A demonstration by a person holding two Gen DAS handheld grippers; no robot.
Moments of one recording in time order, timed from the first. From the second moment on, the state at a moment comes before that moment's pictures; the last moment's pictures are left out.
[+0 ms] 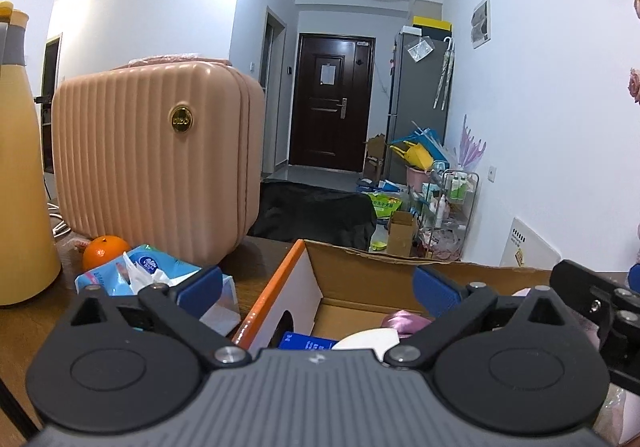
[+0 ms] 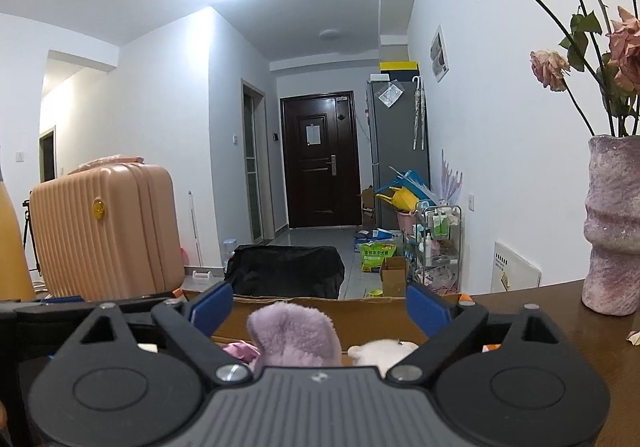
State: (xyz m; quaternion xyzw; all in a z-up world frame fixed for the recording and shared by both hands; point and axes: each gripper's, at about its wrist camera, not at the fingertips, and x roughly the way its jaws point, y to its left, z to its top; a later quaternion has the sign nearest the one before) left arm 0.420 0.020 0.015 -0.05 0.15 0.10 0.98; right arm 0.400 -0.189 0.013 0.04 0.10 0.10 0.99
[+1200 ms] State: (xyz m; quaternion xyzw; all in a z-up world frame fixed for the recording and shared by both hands) left arm 0.362 0.026 0.019 -0.06 0.13 0.12 0.98; right arm 0.338 -0.212 0.014 0.05 0.06 0.08 0.99
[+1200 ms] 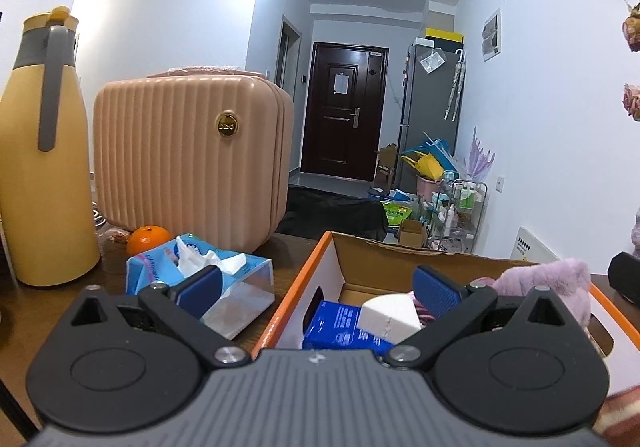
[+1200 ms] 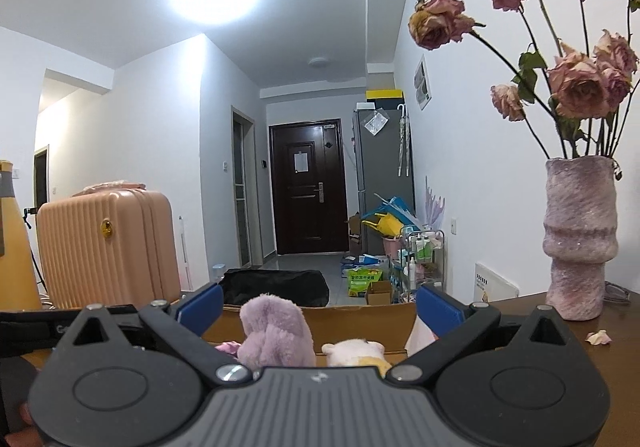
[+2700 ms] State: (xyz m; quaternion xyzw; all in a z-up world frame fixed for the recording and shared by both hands) left arm 0.242 0.018 -0.001 0.00 0.18 0.09 0.98; right arm 0.216 -0.233 -0.006 -0.01 0.13 0.09 0.99
